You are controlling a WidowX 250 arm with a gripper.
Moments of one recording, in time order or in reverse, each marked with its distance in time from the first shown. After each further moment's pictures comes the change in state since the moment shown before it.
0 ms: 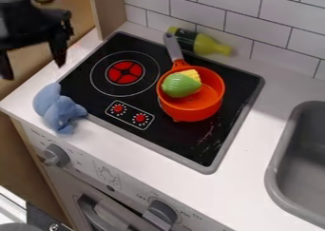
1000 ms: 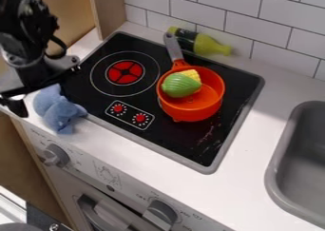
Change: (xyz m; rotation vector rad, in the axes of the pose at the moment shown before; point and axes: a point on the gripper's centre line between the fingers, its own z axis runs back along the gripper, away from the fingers) arm -0.023 0.008 -0.045 -0.070 -0.074 0.062
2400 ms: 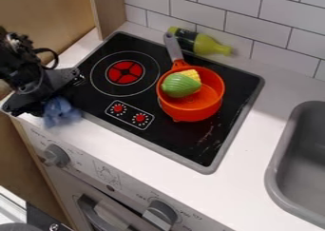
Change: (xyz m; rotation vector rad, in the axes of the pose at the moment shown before) arm 0.006 -0.011 -0.043 -0.178 -0.042 0.022
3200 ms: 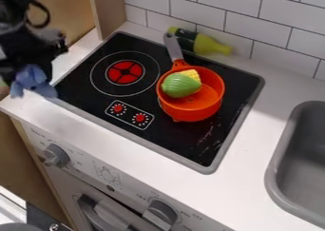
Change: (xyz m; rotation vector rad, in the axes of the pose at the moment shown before) arm 0.026 -0.006 0.073 0.224 0.101 -0.086
